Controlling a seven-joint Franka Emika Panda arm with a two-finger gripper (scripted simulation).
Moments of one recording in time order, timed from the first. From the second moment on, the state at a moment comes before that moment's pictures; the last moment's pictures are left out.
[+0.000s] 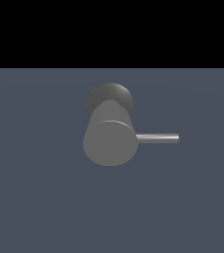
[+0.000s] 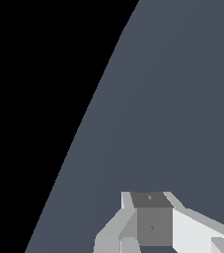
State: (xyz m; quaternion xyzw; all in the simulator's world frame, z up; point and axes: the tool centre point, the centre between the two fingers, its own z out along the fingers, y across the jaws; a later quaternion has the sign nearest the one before) arm -0.223 -0.047 0.580 -0.80 -0.03 -0.23 0.55
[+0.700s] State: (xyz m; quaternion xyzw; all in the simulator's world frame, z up) arm -0.202 -0.114 0.590 -0.68 0.04 -0.29 0.67
